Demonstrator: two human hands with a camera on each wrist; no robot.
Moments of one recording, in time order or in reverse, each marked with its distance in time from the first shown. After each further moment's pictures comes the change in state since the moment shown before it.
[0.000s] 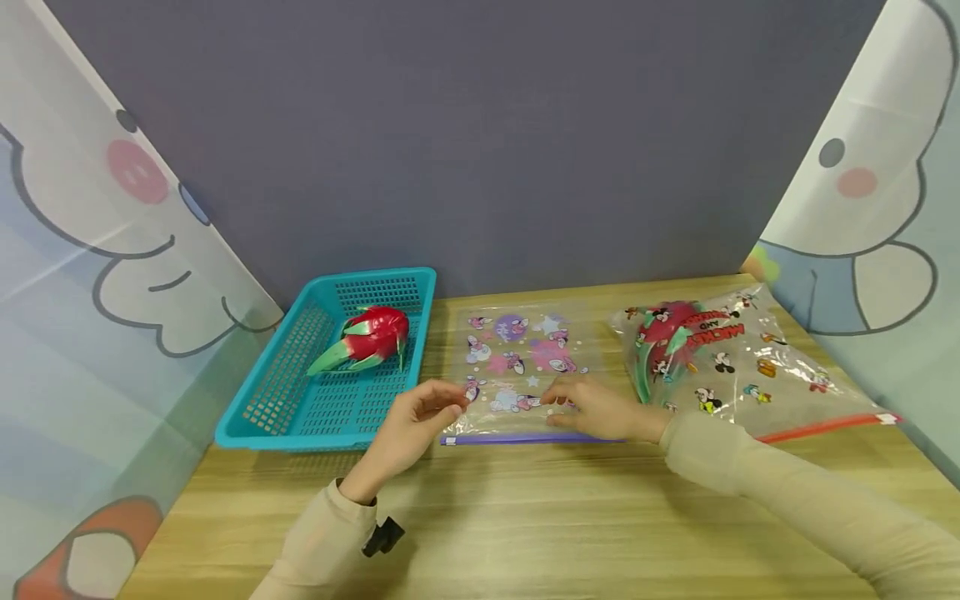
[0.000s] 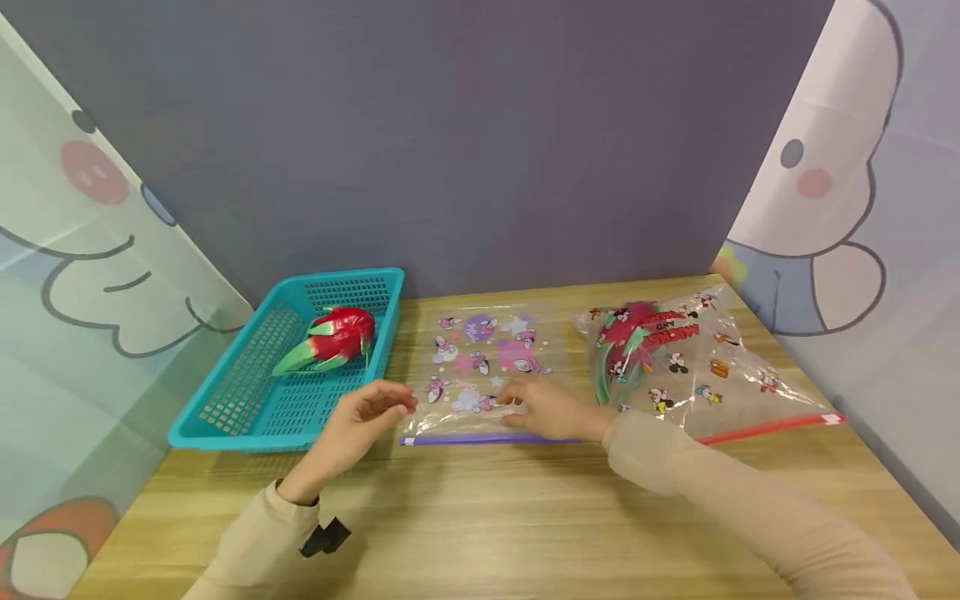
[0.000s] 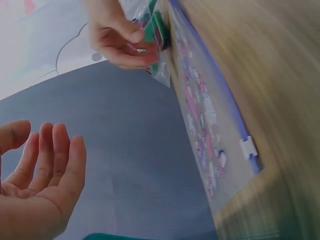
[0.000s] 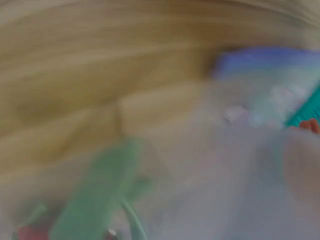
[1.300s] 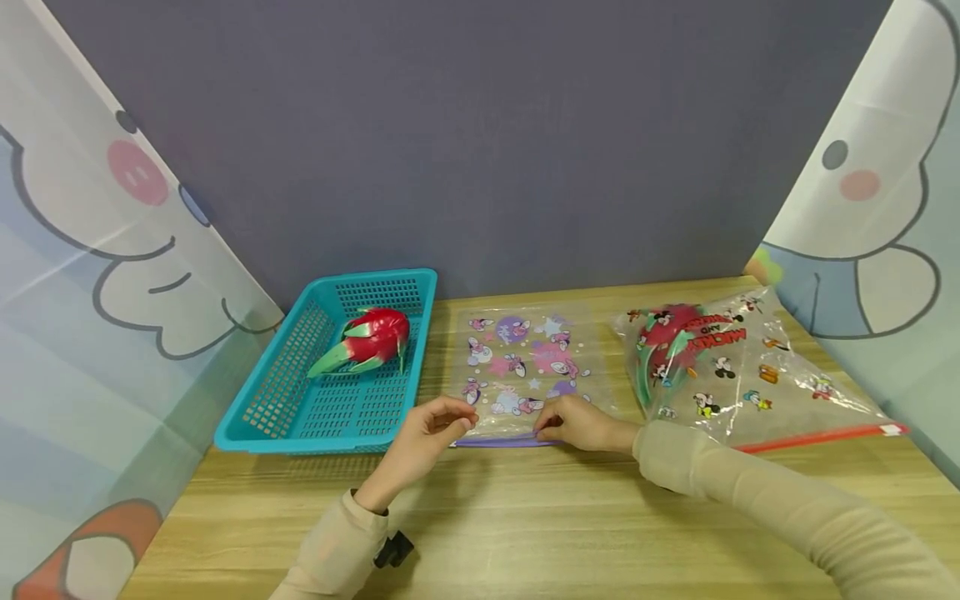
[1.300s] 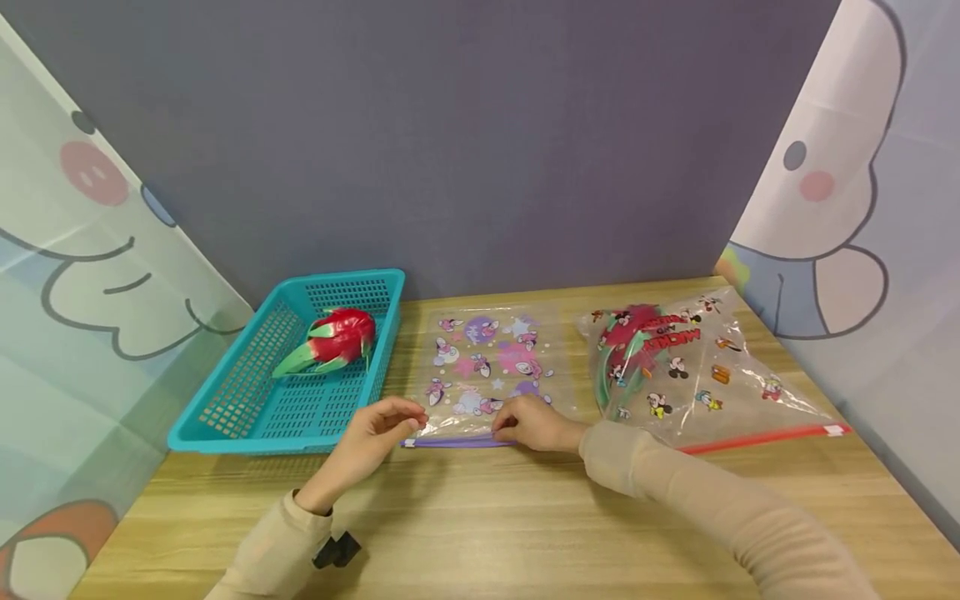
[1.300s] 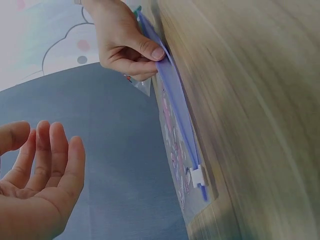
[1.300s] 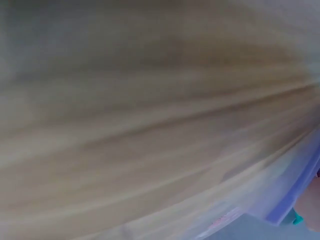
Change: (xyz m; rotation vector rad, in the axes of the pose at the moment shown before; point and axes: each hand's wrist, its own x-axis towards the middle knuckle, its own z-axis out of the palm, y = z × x) left_hand 0.001 -0.015 0.013 -0.009 -0.017 -0.077; right_hand 0.012 0.016 0.038 0.257 -0.066 0.058
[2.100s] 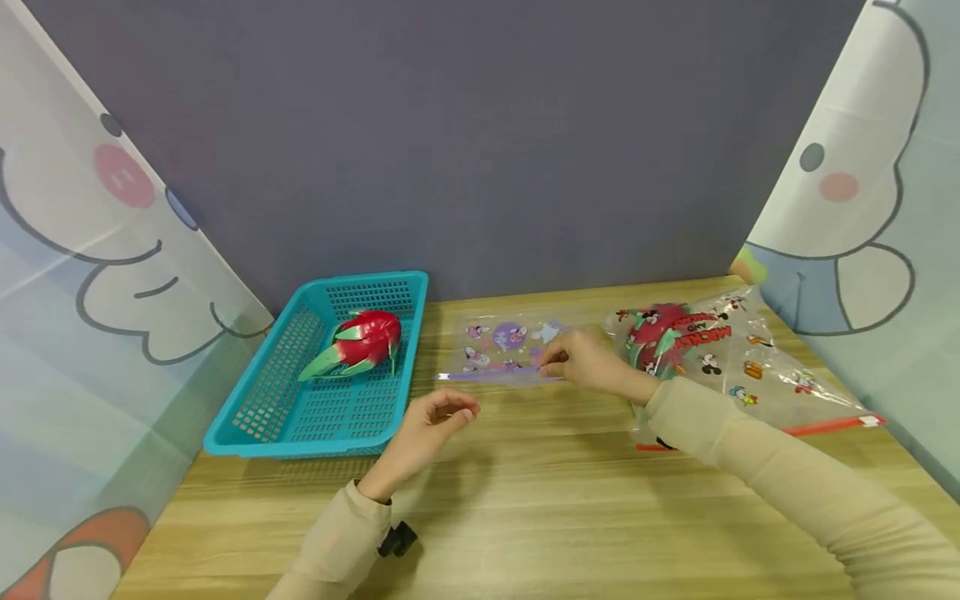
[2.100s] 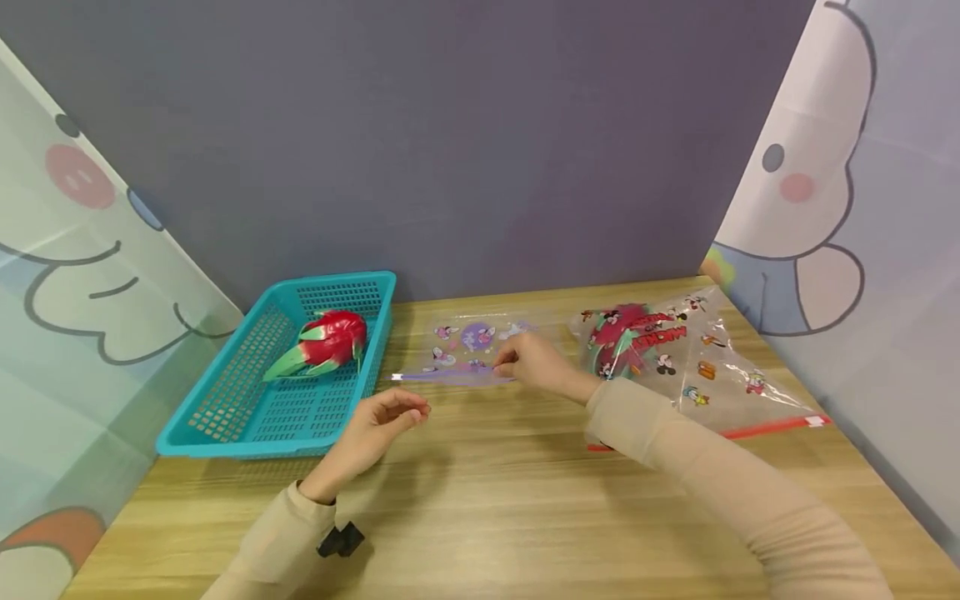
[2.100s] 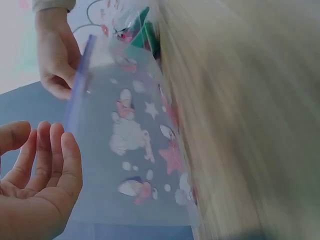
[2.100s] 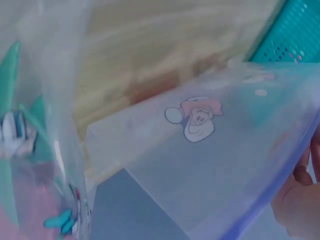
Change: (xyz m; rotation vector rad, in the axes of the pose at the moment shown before) left_hand 0.013 0.005 0.004 0.001 0.007 0.021; right_hand 0.010 -0.054 -0.079 -0.077 0.190 0.199
